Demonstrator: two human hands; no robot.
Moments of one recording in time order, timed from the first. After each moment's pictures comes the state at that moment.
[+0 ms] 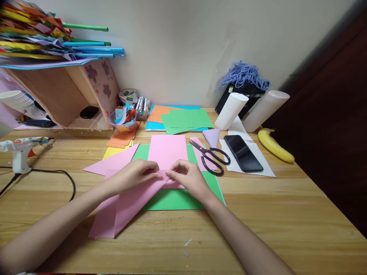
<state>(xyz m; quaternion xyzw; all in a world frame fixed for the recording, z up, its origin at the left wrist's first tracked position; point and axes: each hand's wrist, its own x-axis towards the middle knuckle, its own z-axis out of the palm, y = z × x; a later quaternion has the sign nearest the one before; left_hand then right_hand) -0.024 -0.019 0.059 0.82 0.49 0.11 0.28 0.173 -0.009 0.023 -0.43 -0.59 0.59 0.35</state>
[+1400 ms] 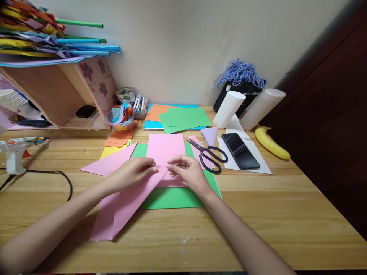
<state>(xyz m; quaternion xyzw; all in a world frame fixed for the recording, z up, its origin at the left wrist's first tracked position) -0.024 -0.017 0.059 0.80 0.51 0.12 0.30 0.176 0.000 0.017 -0.43 -0.53 0.61 0.41</state>
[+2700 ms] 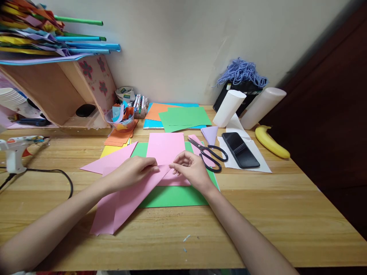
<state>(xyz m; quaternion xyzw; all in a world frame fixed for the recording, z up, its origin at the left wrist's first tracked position) -0.023 -0.016 0.061 0.83 0.49 0.09 0.24 0.180 0.002 0.018 -0.43 -0.56 0.57 0.42</state>
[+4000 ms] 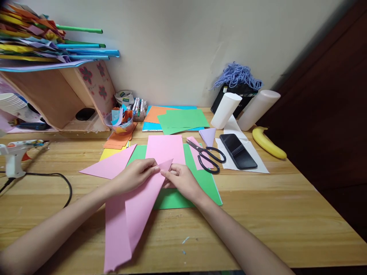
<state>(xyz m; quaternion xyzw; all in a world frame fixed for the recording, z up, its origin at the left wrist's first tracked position) -0.016 -0.017 0.053 0.78 0.50 0.17 0.33 0.163 -0.014 0.019 -0.44 -0.48 0.69 0.31</state>
